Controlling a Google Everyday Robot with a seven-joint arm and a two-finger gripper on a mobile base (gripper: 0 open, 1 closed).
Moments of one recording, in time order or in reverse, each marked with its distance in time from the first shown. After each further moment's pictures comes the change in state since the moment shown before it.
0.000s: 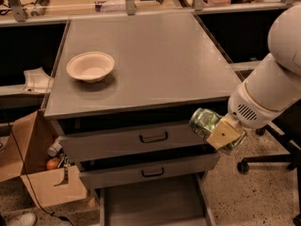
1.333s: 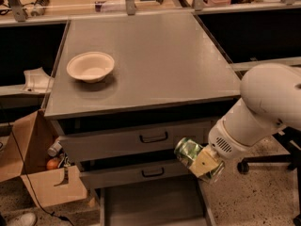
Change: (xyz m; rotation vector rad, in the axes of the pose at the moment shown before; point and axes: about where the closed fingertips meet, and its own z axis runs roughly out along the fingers) arm 0.018 0.037 0.087 -0.147 0.018 0.062
